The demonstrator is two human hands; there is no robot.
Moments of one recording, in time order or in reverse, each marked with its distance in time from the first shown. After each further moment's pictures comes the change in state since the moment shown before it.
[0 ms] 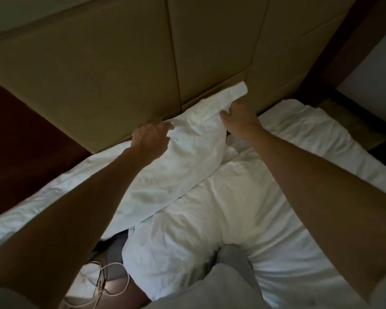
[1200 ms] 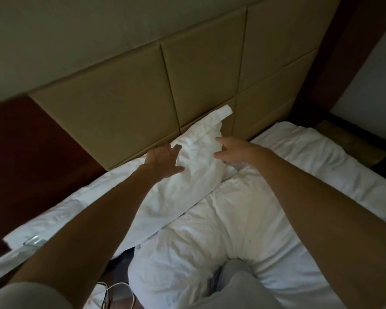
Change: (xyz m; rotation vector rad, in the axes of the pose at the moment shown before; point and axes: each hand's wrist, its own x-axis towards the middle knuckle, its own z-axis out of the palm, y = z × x) left_hand -0.029 0.032 -0.019 0.132 -0.140 0.052; right_hand -0.067 0.016 -0.034 -0.008 -0.425 -0.169
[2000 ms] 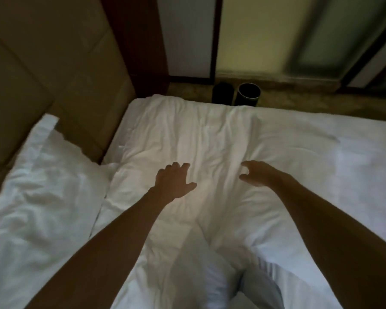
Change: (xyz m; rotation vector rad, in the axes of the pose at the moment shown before) left_hand -0.134 0.363 0.032 0.012 -0.152 0.769; right_hand -0.410 0.269 0.098 0.102 0.259 0.856
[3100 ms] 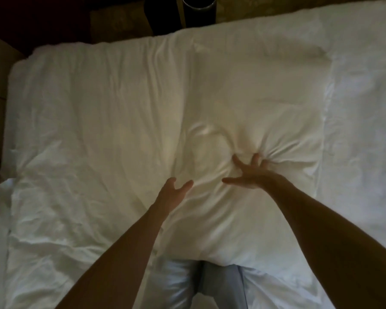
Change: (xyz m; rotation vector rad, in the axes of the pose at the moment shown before) left_hand 0.216 0.223 0.228 -0.730 -0.455 -0.496; right_hand 0.177 0.304 0.135 0.242 -0.410 0.268
